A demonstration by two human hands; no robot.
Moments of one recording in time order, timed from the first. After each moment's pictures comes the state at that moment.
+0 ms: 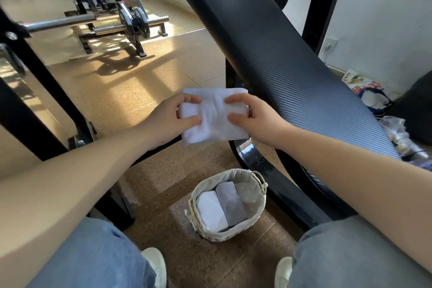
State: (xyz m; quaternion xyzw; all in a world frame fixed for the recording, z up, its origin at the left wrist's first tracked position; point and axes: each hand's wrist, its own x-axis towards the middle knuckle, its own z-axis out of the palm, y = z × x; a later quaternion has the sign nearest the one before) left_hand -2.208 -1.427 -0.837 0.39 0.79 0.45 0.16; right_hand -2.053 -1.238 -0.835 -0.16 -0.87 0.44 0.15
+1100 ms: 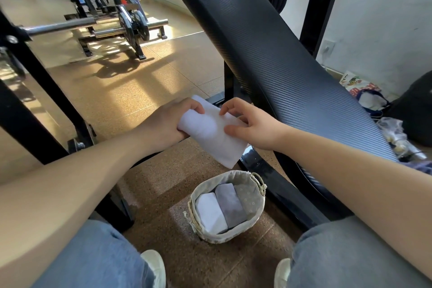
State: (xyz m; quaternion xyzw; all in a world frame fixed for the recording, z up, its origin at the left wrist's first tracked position) left_hand -2.214 -1.435 -0.838 0.53 0.80 0.28 0.05; right_hand -2.045 -1.242 -0.826 -0.10 -0.89 0.44 0.06
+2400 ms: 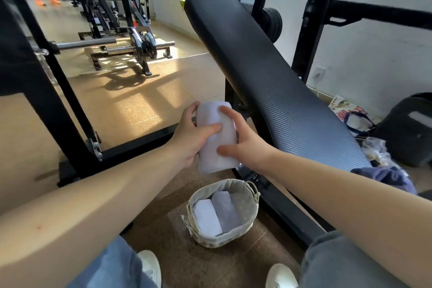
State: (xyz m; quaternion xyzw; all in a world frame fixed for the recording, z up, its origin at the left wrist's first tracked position) left_hand -2.122 -1.427 -0.824 0.19 0.67 0.67 0.24; right_hand -2.007 -1.312 -0.814 -0.12 -0.78 0.60 0.10
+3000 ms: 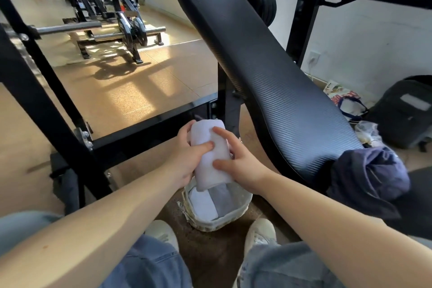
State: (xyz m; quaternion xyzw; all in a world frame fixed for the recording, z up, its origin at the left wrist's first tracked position) left_hand -2.094 -1.436 -0.895 0.14 0.66 0.68 0.28; right_hand -1.973 -1.329 -0.878 -0.15 -0.71 0.68 0.08
